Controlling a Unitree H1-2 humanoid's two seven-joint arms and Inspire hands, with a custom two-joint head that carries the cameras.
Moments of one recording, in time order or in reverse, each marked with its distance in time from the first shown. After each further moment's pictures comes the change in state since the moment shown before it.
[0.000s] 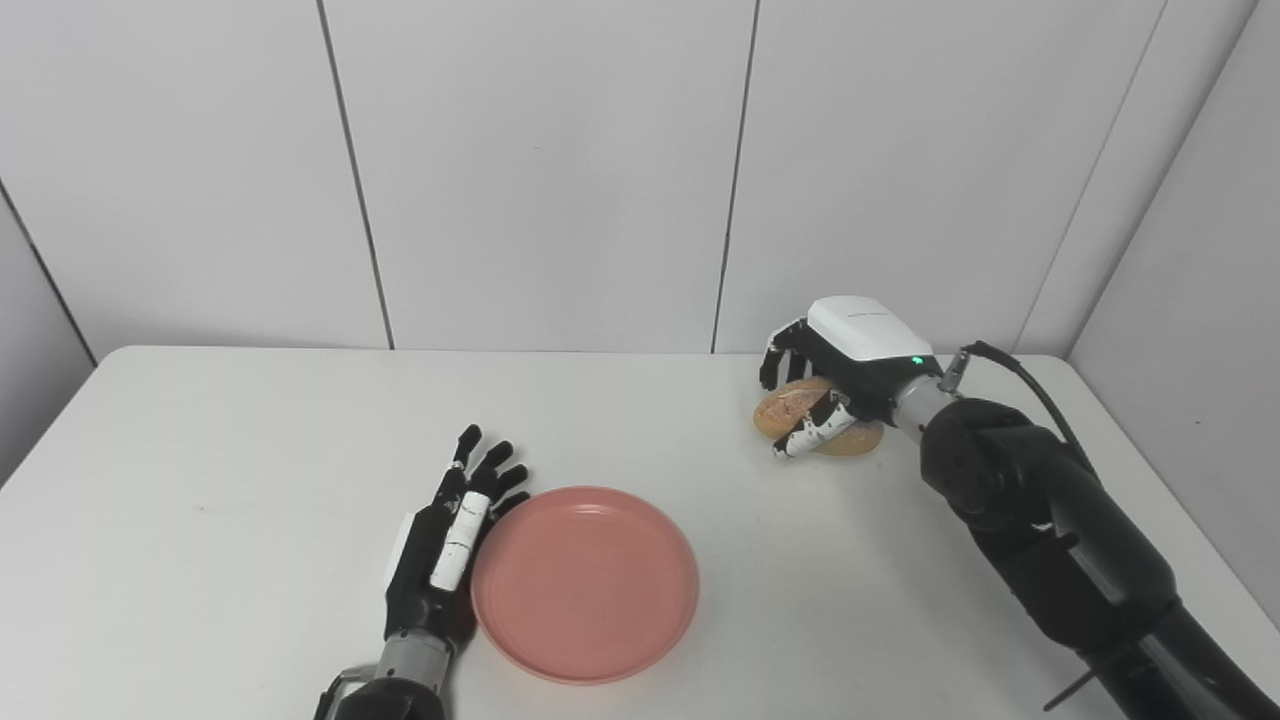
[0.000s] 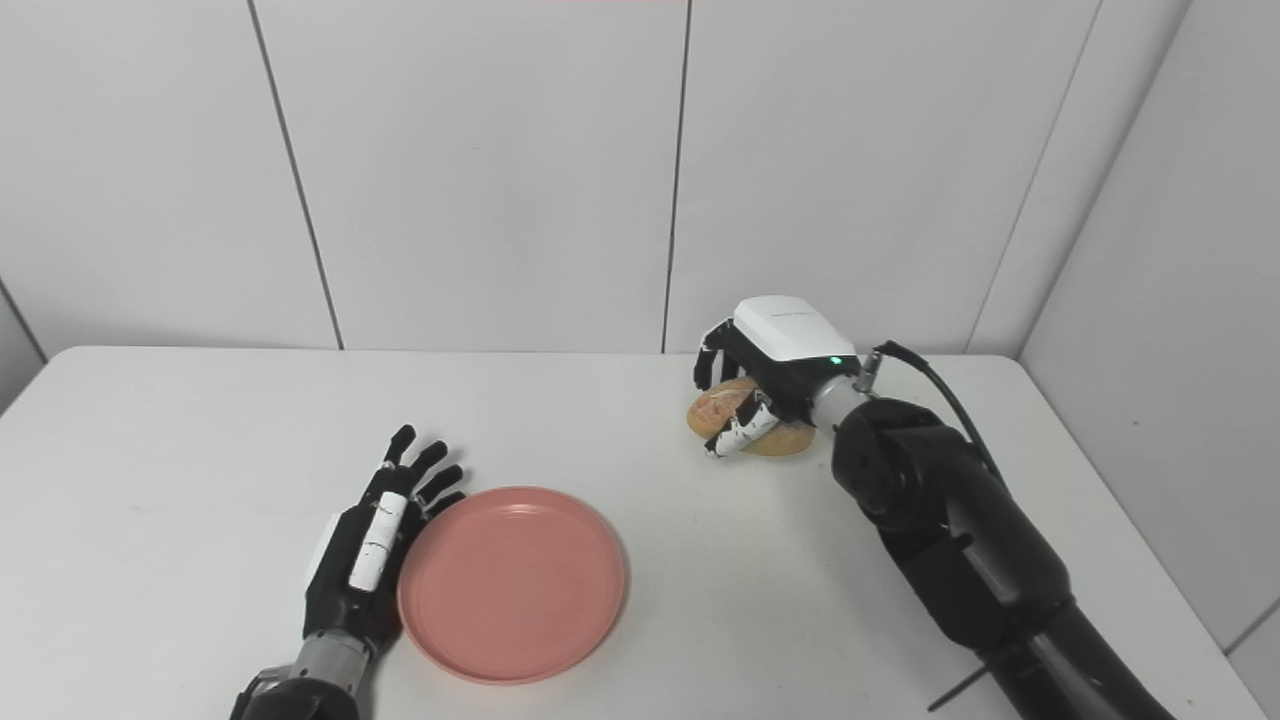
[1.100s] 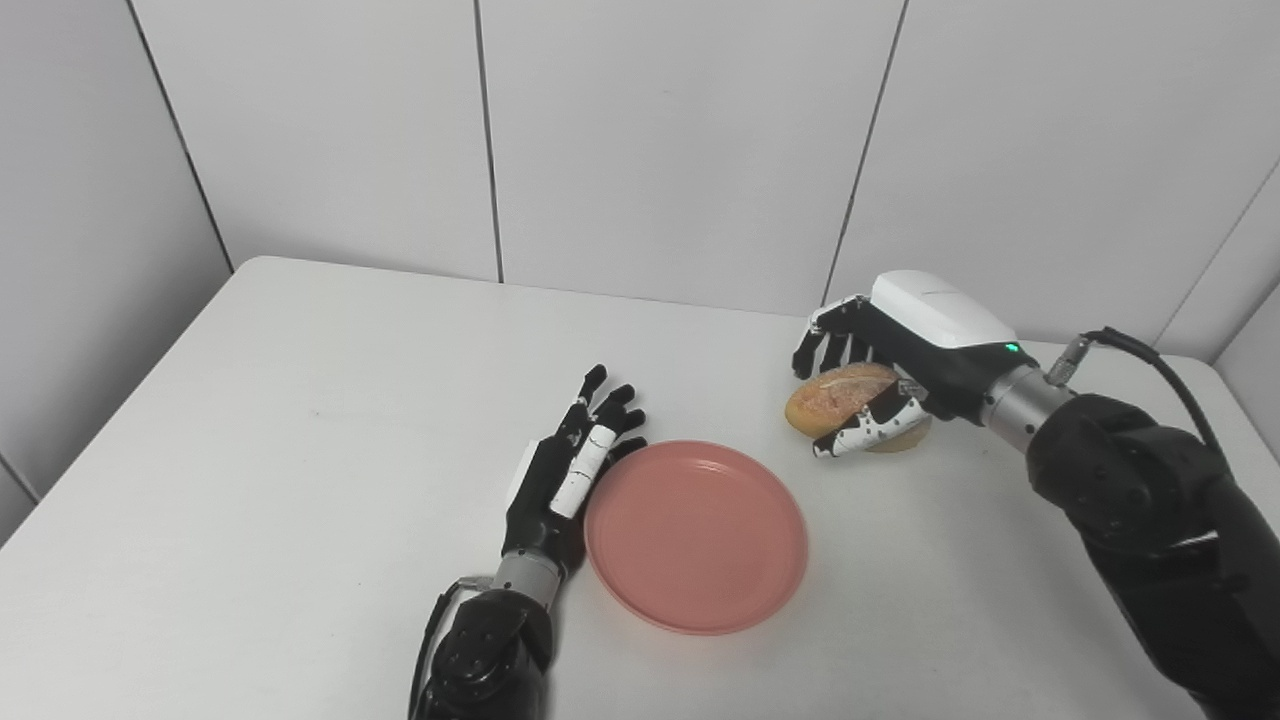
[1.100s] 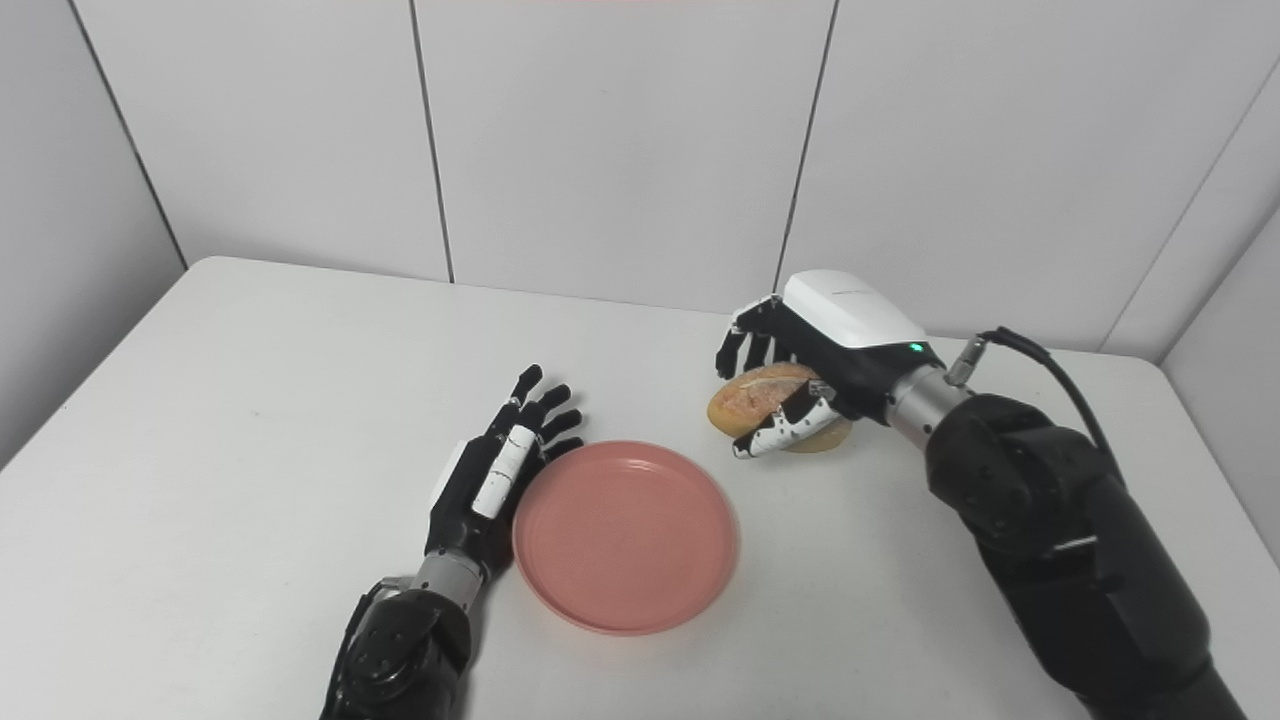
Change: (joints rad) left arm -0.008 -0.032 -0.013 0.001 0.023 0.013 0.028; right arm 0.017 0.033 0.006 -0.219 0.143 -0.032 0.175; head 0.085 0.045
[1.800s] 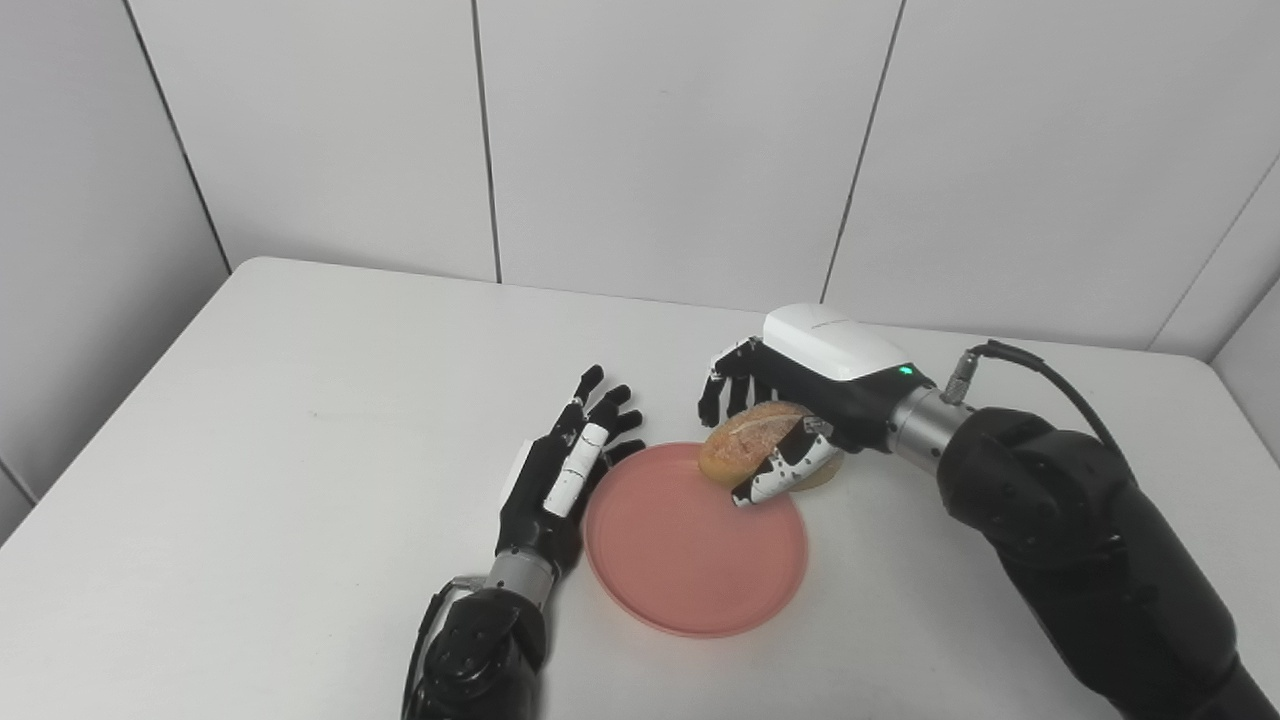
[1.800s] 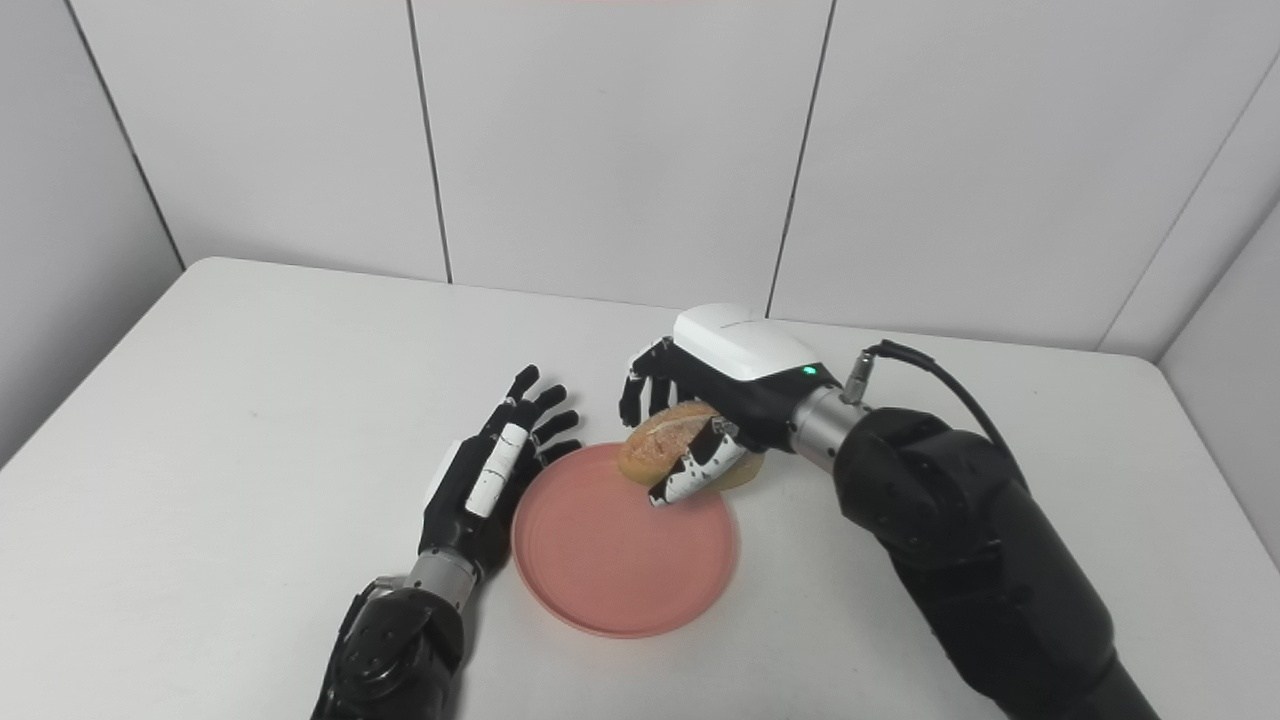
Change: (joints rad) left arm 0.005 0.010 0.005 -0.022 -0.012 0.031 -0.004; right arm -0.021 0.102 0.088 -0.042 -0.051 0.007 0.107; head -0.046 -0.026
